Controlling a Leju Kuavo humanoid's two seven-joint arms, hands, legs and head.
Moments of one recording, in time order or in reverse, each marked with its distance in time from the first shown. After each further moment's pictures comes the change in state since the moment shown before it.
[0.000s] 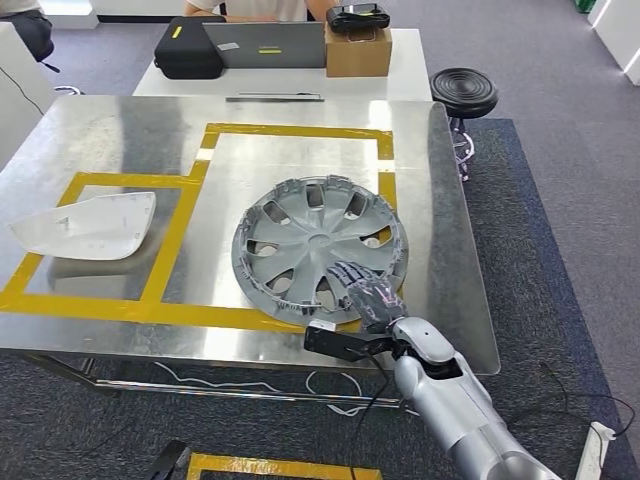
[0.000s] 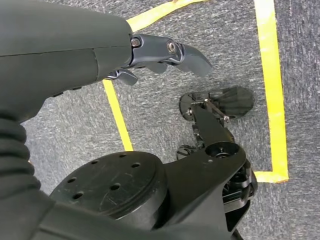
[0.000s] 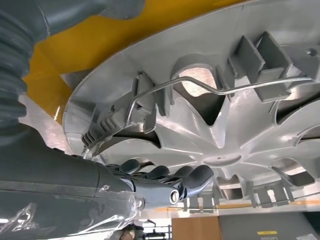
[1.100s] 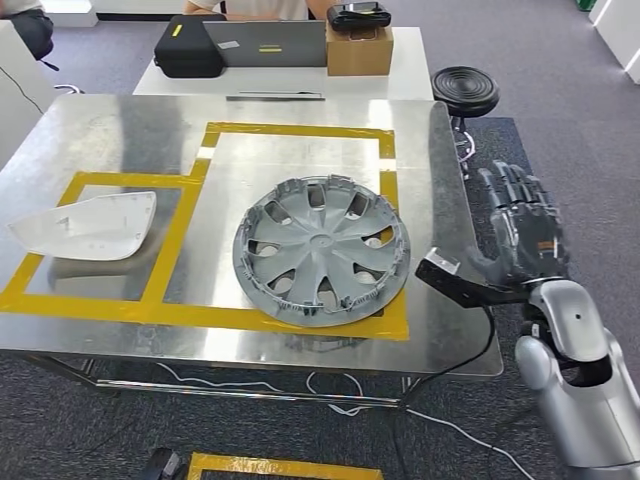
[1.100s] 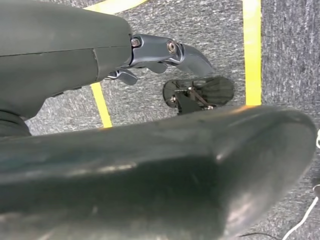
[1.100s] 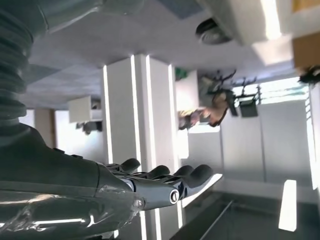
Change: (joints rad) left arm 0.033 0.016 0.049 0.009 0.054 -0.063 -0.103; right arm 0.125 -0.345 -0.226 -0.804 0.188 0.039 0.279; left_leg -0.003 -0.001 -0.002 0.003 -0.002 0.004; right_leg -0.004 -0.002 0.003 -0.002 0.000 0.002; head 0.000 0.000
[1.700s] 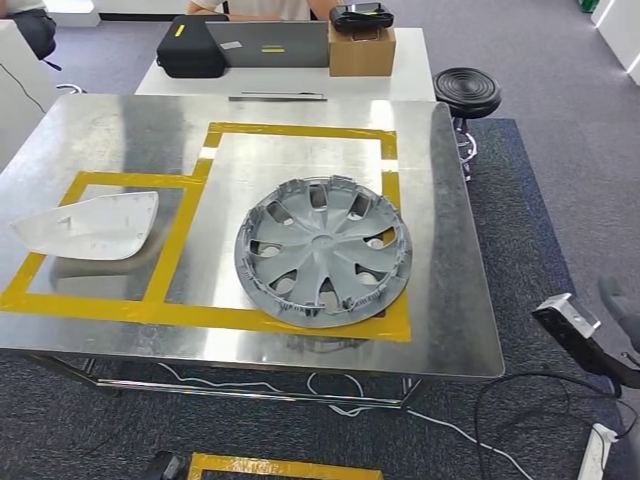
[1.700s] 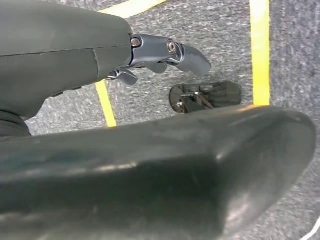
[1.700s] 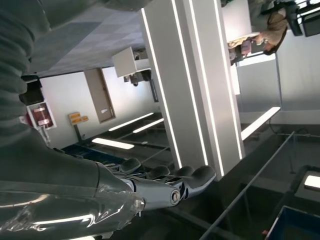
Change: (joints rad) left arm 0.008 -0.002 0.007 0.000 -0.030 0.012 -0.003; right arm 0.385 -0.092 -0.392 -0.515 0.049 -0.064 0.019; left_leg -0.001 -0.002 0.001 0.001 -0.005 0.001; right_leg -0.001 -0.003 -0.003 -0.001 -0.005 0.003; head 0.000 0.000
